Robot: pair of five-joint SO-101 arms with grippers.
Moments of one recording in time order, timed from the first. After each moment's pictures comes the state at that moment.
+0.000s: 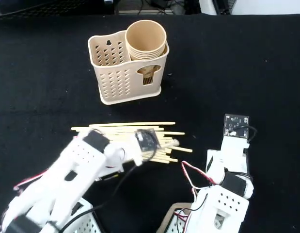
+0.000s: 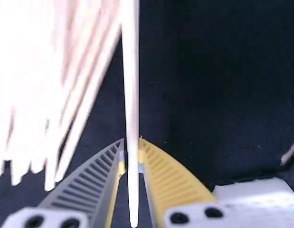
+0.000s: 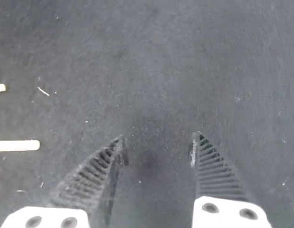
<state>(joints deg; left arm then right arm) 25.4 -38.5 54.8 75.7 -39.3 27.4 -80.4 90.8 54.5 17.5</state>
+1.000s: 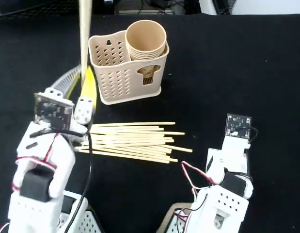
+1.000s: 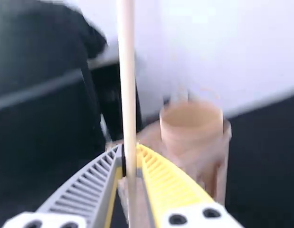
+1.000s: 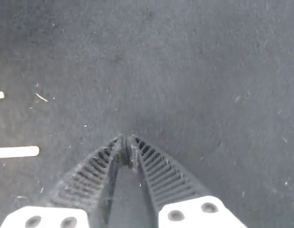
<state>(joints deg) 9.0 -75.1 52.8 26.6 -9.1 27.4 -80.4 91.5 53.2 16.4</state>
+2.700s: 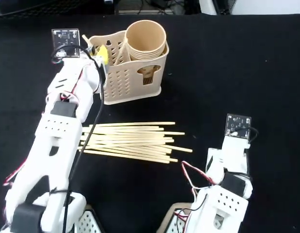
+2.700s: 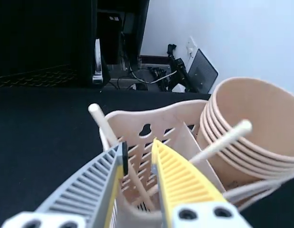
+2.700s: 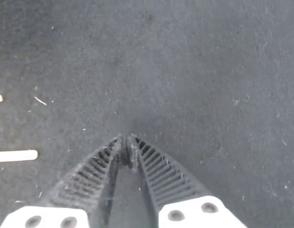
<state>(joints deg) 3.8 -29.3 38.1 16.8 8.2 27.4 -80.4 92.2 51.5 16.4</state>
